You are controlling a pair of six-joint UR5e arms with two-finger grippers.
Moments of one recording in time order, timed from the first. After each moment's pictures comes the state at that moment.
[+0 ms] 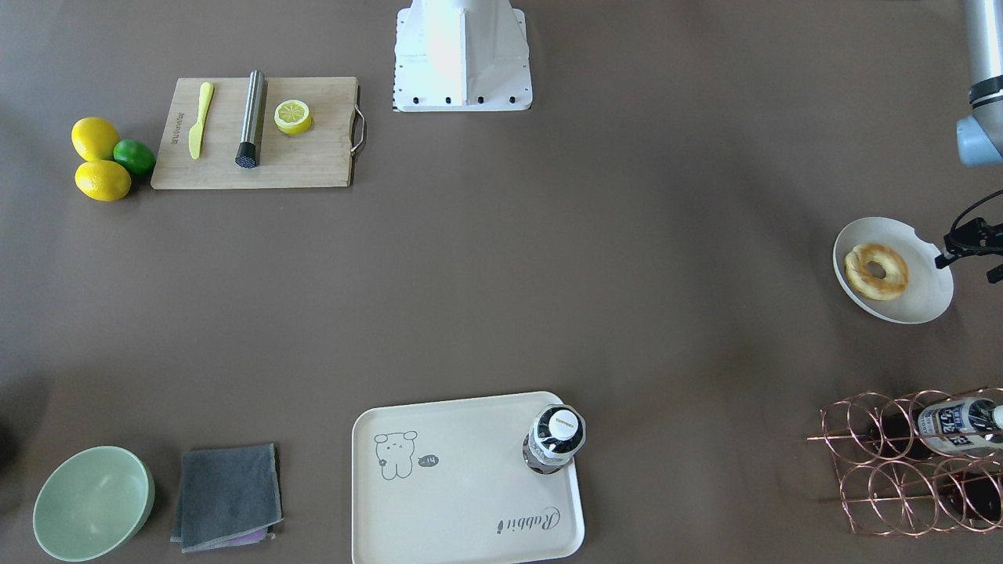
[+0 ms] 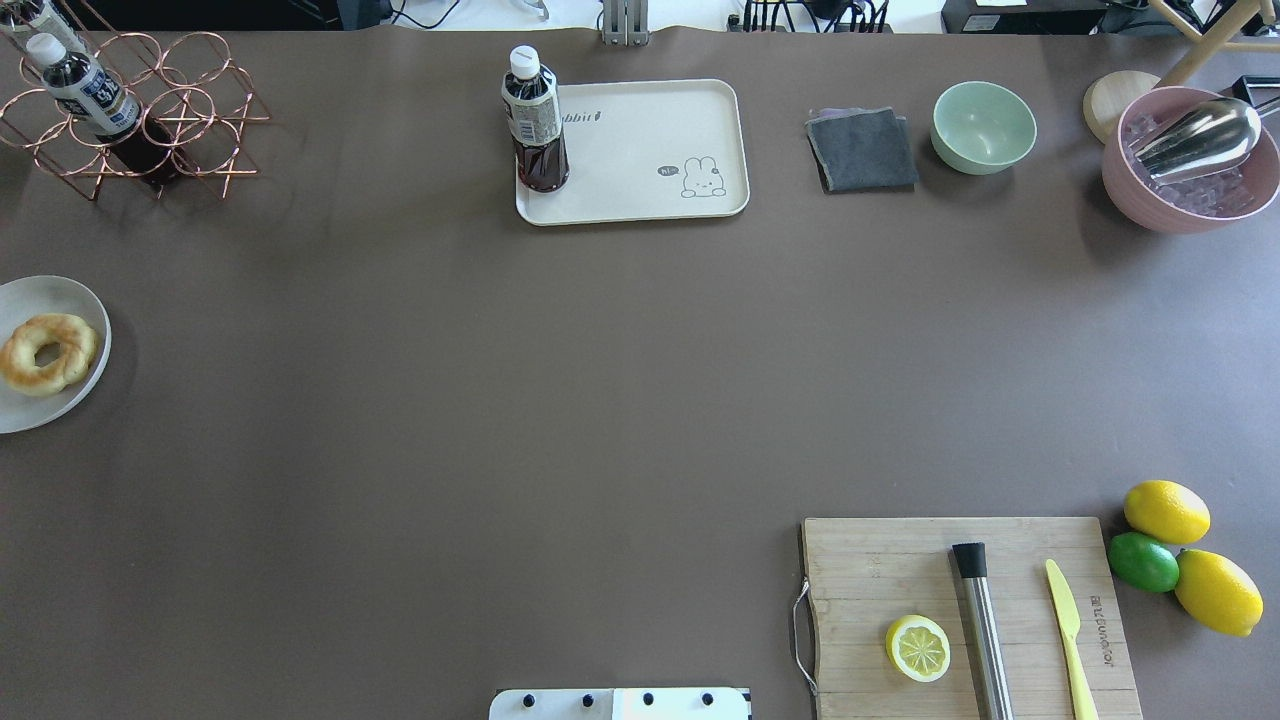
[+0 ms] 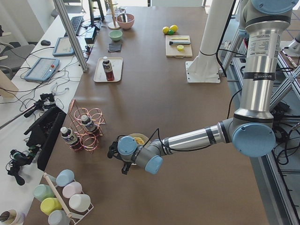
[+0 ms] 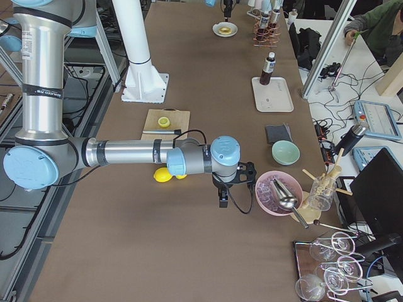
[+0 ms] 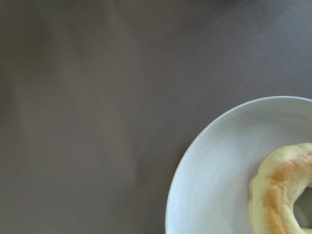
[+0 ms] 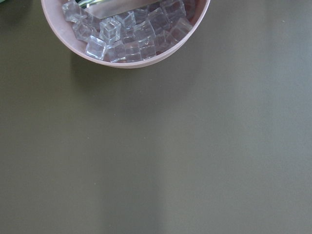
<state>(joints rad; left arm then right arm) -1.32 -1.61 -1.15 -2.37 -2.40 -0.19 1.52 -1.66 1.70 -1.46 2.40 0.12</state>
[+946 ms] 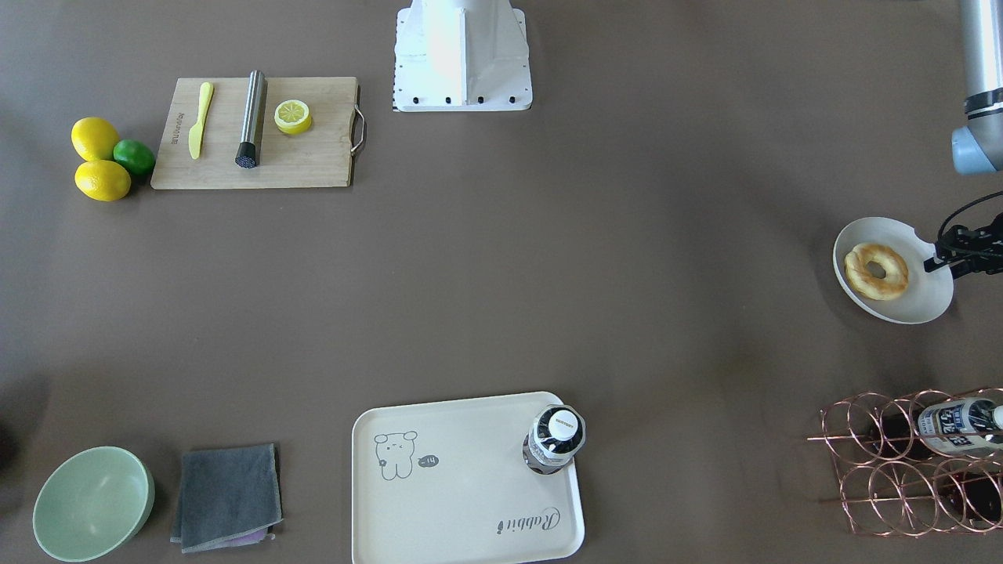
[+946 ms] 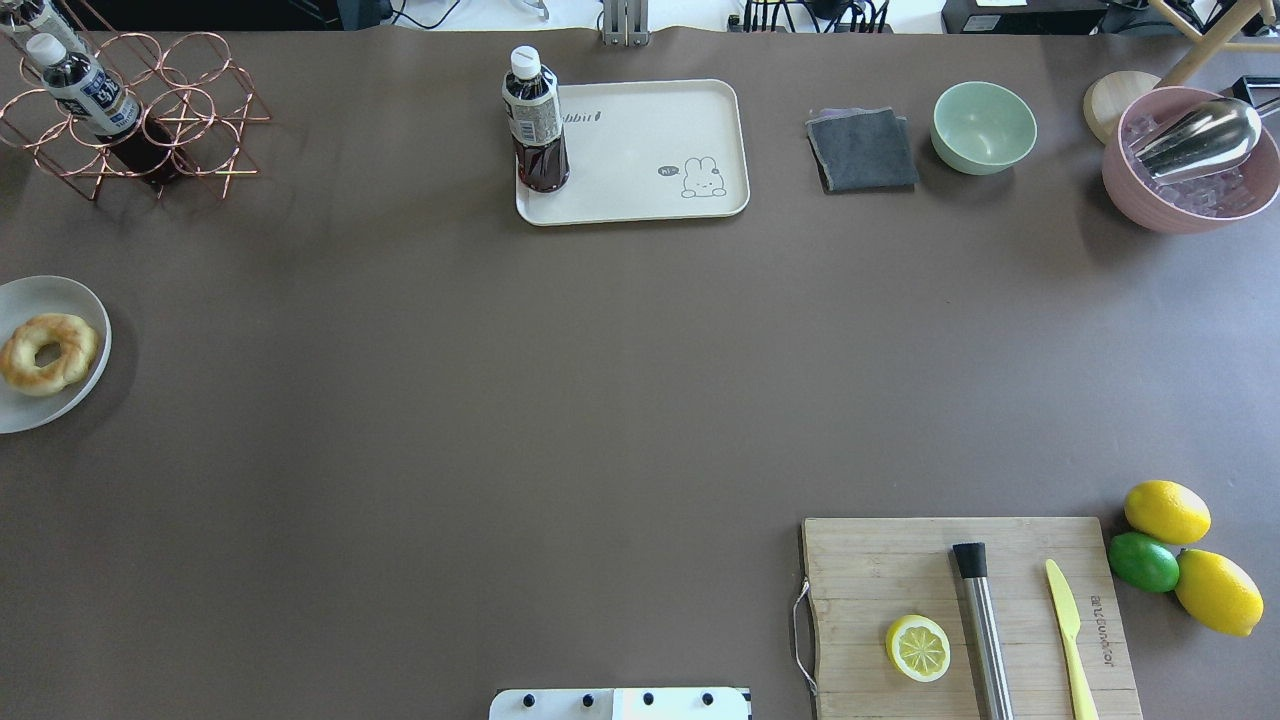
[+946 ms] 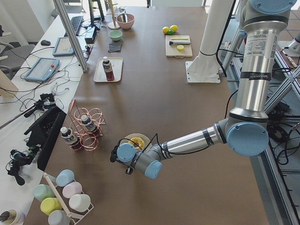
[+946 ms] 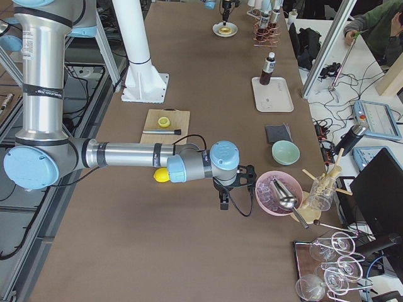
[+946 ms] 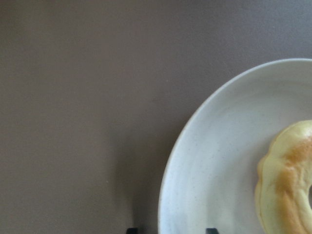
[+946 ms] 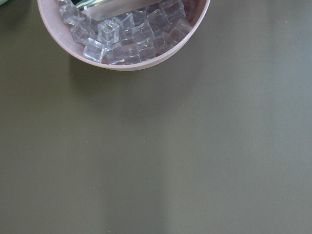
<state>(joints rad) -1.31 -1.64 -1.05 -2.41 -2.49 -0.19 1.51 -1.67 1.67 -1.38 2.41 0.17</state>
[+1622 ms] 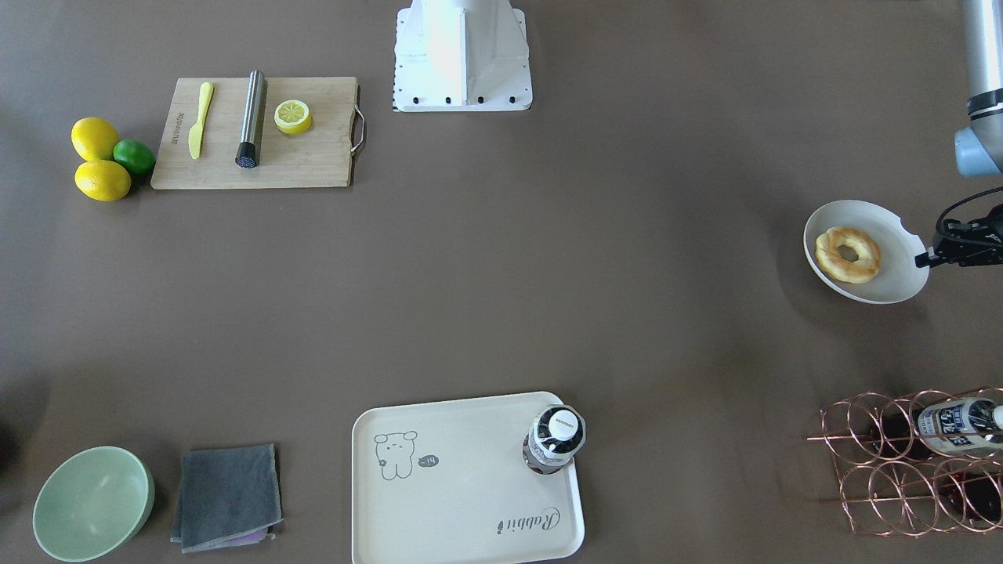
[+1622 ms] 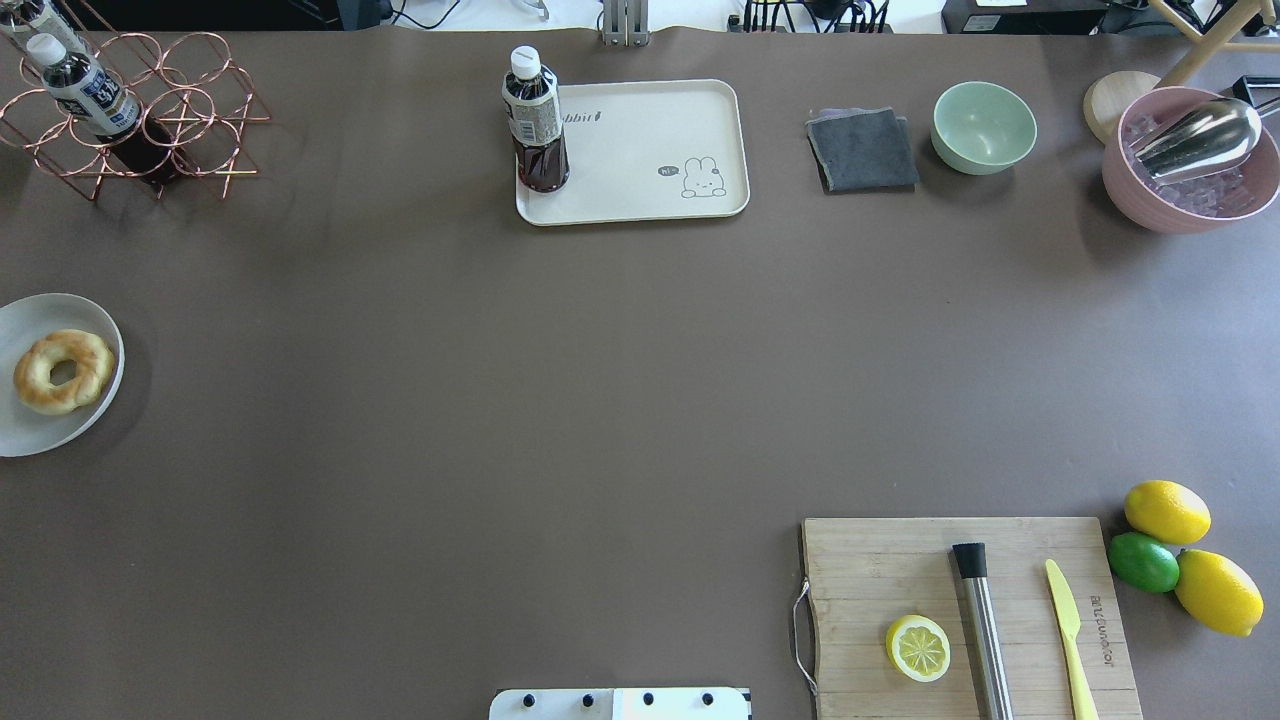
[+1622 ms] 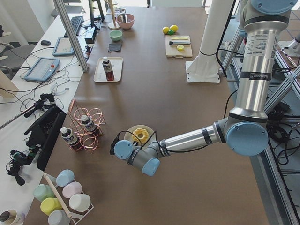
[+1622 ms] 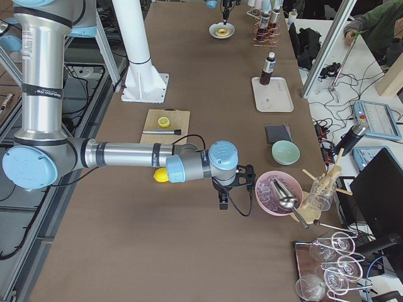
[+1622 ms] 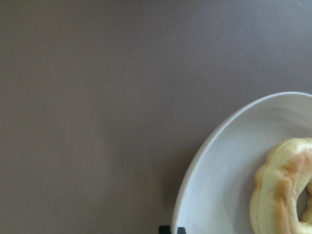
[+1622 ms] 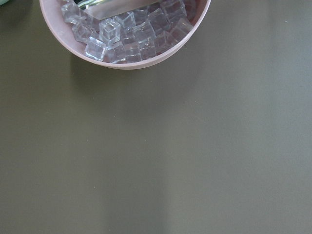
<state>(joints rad) -1.32 -1.65 -1.09 -2.41 -2.65 -0.22 1.51 -1.67 1.67 -1.37 2.41 0.17</state>
